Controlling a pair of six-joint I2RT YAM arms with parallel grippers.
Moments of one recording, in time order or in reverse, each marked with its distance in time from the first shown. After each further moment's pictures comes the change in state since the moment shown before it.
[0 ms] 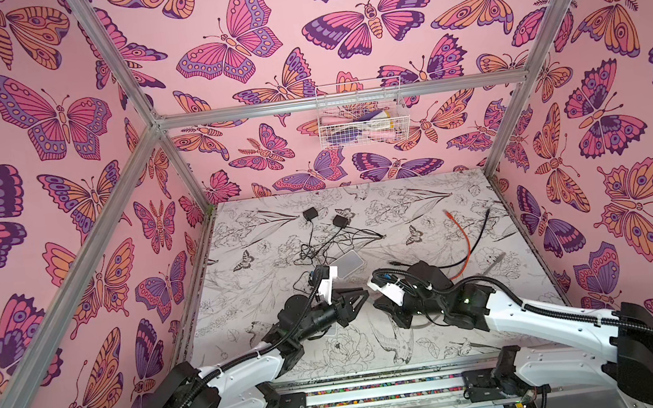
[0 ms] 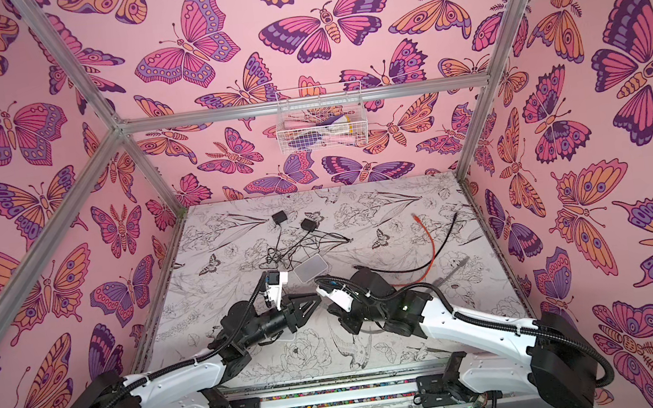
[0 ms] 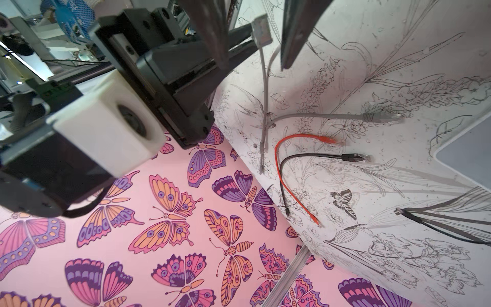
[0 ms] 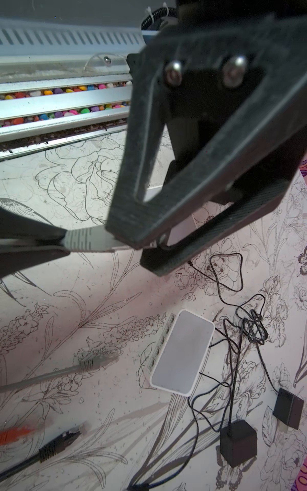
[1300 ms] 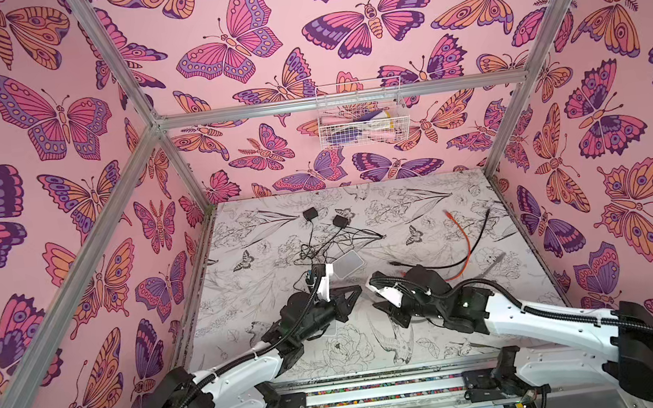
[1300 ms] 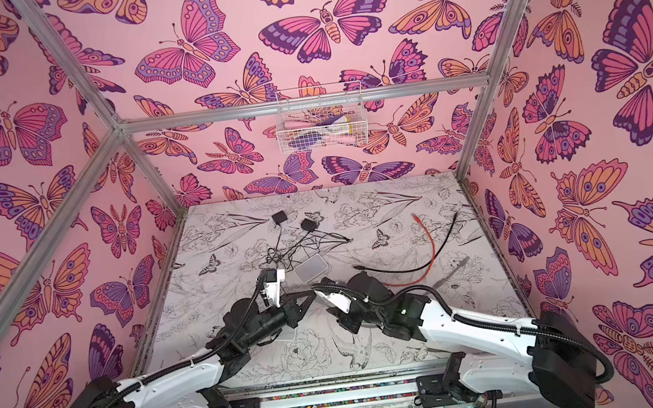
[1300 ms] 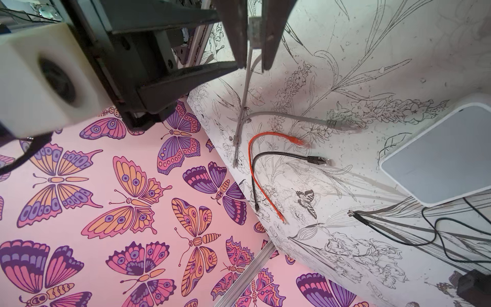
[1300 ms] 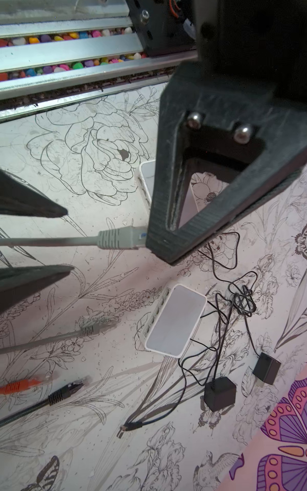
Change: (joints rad) left arm -0.006 -0.033 0.026 -0.139 -0.129 -0.032; right arm 0.045 0.012 0.002 0.011 0.143 -0.064
